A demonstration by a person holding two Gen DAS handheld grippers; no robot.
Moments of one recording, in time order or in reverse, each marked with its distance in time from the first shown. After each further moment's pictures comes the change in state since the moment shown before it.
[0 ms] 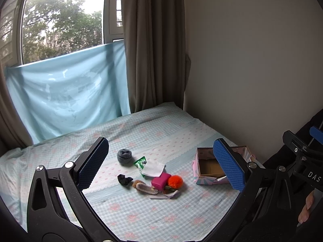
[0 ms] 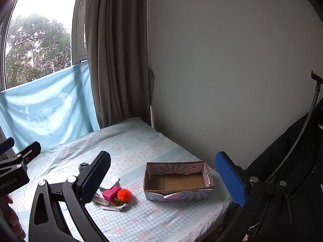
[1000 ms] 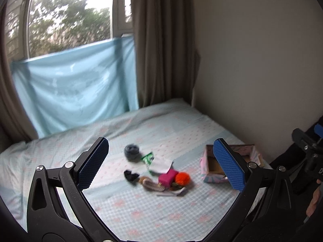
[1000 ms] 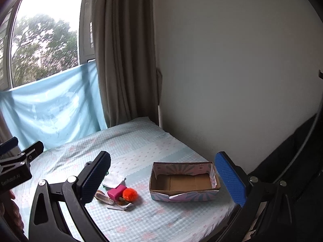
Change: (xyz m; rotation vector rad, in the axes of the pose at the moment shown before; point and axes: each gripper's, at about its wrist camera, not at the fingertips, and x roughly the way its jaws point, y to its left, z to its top) left arm 0.015 0.017 -0.014 -0.038 0.045 0.066; right arm 0.016 0.002 -0.005 -0.038 0.013 0.088
